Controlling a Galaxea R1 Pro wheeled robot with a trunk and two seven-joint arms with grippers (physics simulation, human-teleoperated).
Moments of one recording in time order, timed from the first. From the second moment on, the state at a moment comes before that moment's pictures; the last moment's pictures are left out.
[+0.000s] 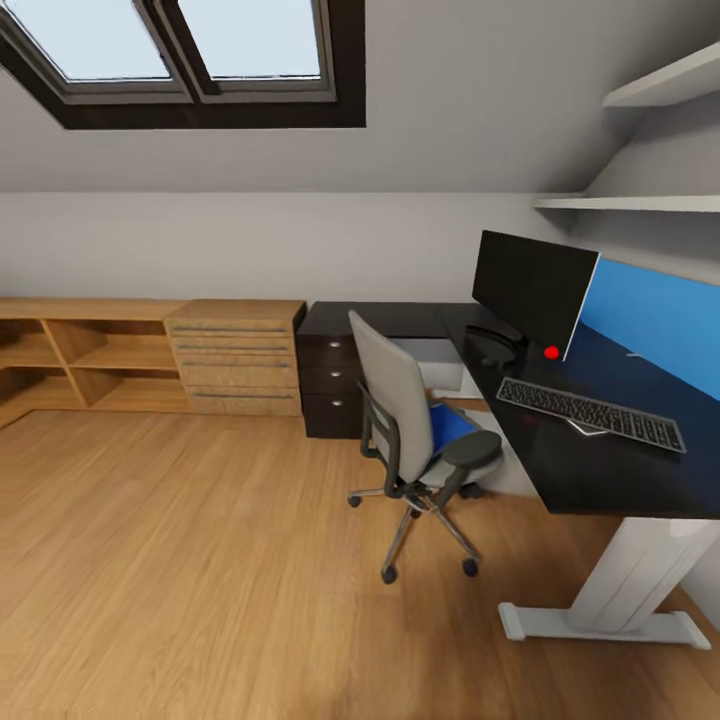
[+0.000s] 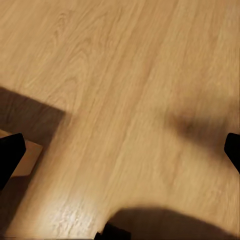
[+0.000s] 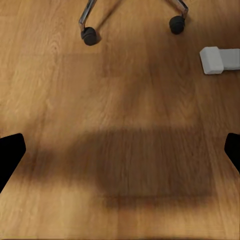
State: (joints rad) left arm 0.00 0.00 0.03 -0.41 0.25 -0.43 0.12; right arm -0.06 0.06 0.03 -0.28 -0.03 -0.66 -0.05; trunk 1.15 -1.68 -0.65
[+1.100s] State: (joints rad) left arm 0.00 0.00 0.02 -0.48 0.25 -0.42 0.15; right arm -0.06 0.06 0.03 -0.31 -0.03 -0.68 -0.05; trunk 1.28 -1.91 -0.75
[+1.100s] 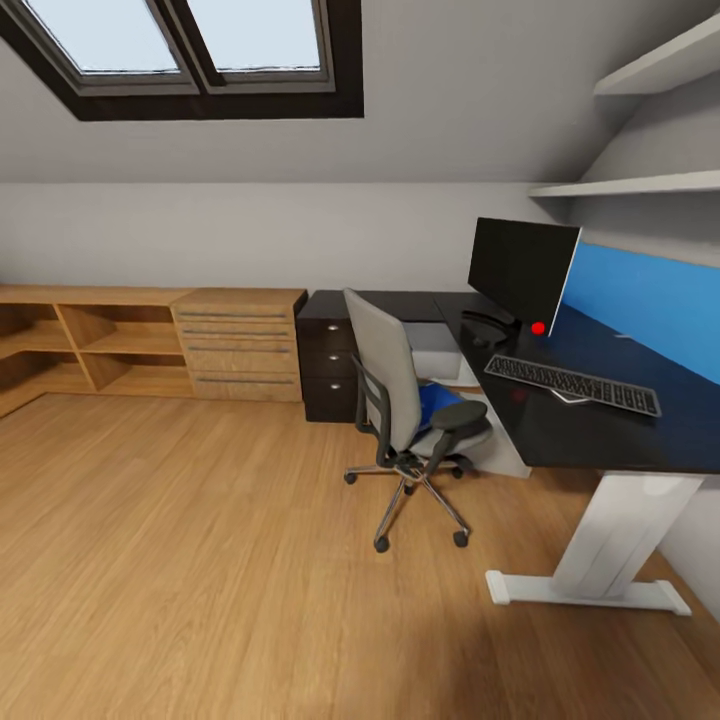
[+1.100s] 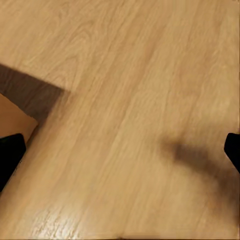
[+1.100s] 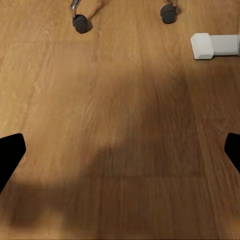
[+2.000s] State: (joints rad) left arm 0.04 -0.06 -0.04 -1.61 0.24 0.44 0.15; right arm -0.50 0.06 -0.04 -0.71 -0.13 0.06 -0.20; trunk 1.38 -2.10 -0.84
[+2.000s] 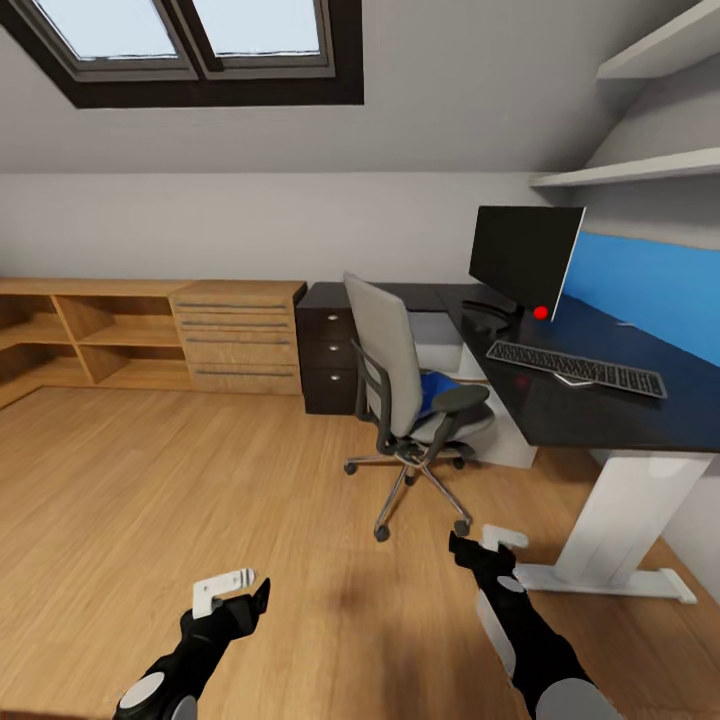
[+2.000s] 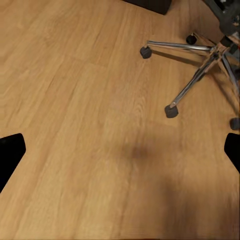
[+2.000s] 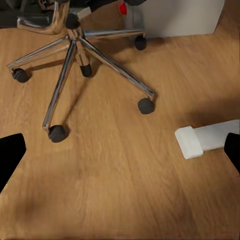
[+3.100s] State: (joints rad) left arm 0.11 -0.12 -0.16 -1.62 0.24 0.33 0.15; right arm -0.72 0.01 -0.05 -0.50 -0.36 0.09 -0.20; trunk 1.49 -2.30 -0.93
